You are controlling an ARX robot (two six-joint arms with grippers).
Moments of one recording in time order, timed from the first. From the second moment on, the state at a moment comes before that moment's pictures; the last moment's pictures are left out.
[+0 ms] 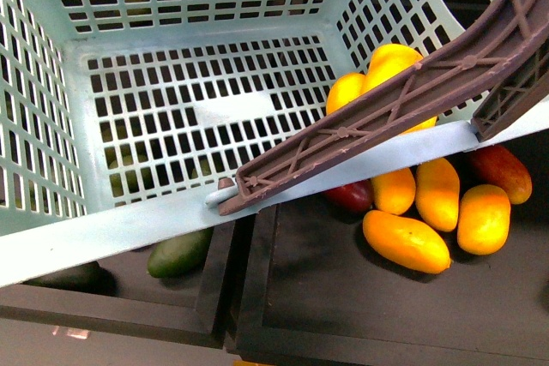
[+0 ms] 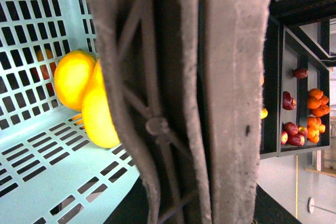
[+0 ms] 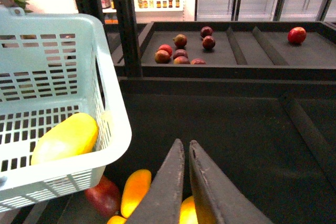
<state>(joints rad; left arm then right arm) -0.63 1.61 1.37 -0.38 0.21 -0.85 0.00 0.01 0.02 0.00 0.00 0.00</state>
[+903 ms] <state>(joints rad) -0.64 1.61 1.37 -0.38 0.23 -0.86 0.00 0.00 0.02 0.00 0.00 0.00</state>
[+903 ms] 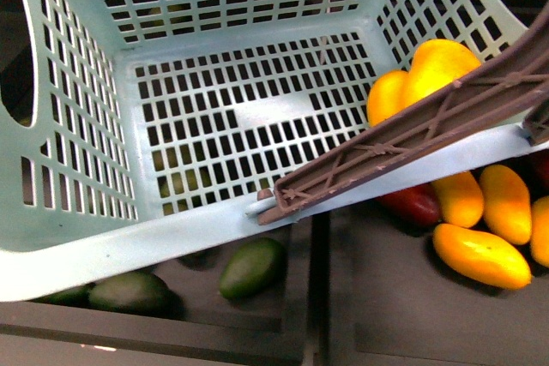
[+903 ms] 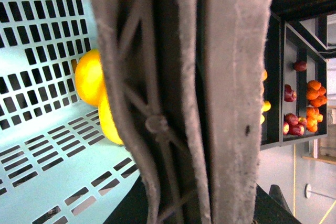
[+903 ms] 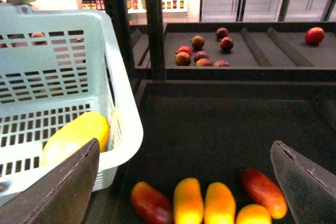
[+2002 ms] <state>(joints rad) -0.63 1.61 1.37 -0.38 0.22 -0.86 0.00 0.00 0.02 0.00 0.00 0.00</state>
